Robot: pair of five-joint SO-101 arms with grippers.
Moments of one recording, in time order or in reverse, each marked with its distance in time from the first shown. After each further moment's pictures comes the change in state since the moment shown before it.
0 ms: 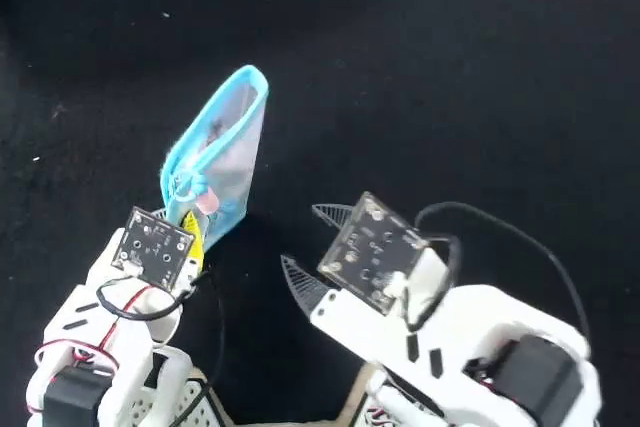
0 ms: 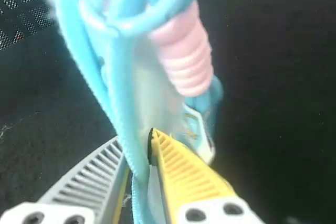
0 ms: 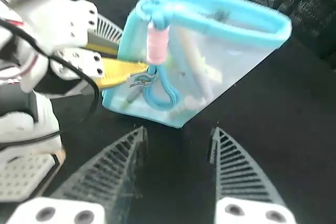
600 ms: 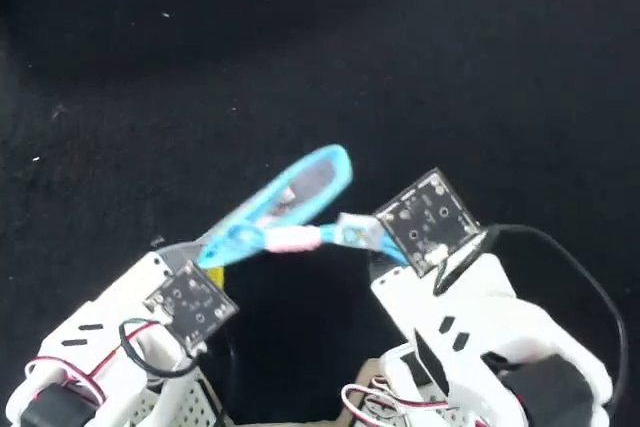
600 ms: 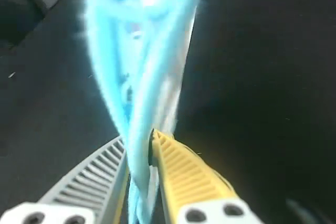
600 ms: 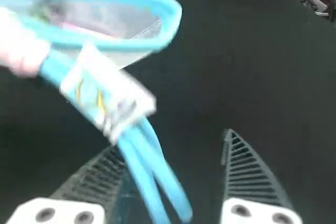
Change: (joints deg) left arm 12.3 0.0 -8.4 13.0 -11.2; right arm 26.9 -2.9 0.3 11.4 6.7
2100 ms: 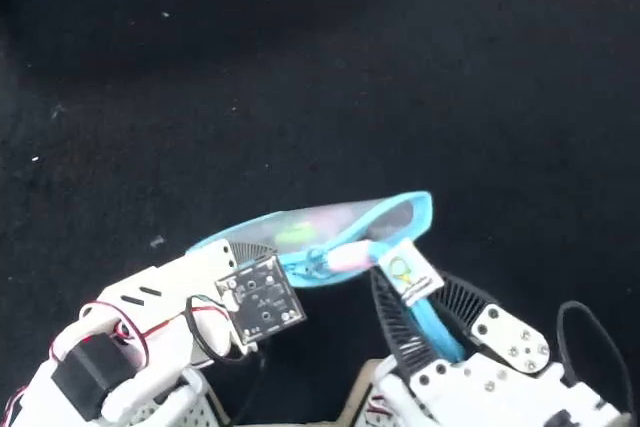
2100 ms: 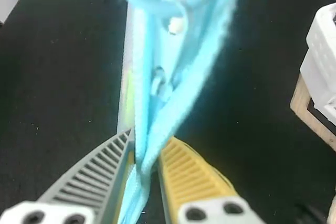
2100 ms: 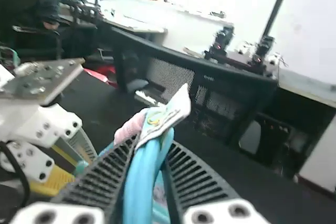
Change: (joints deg) left arm 17.8 18.0 -1.7 -10.0 -0.4; right arm -13.8 -32.4 8.8 -17.6 -5.5
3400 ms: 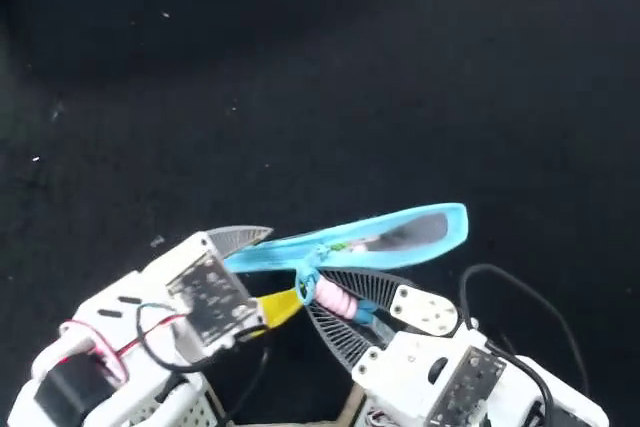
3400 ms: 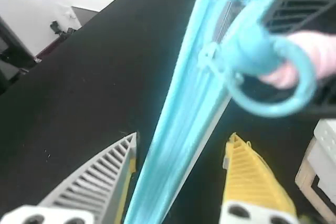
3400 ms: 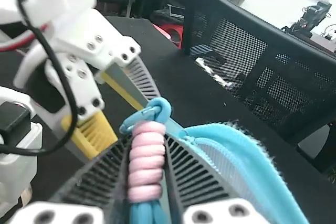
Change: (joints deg) left arm -1.1 -8.9 0.7 -7.3 9.4; right arm -15.2 0.0 14.3 -3.1 6.3
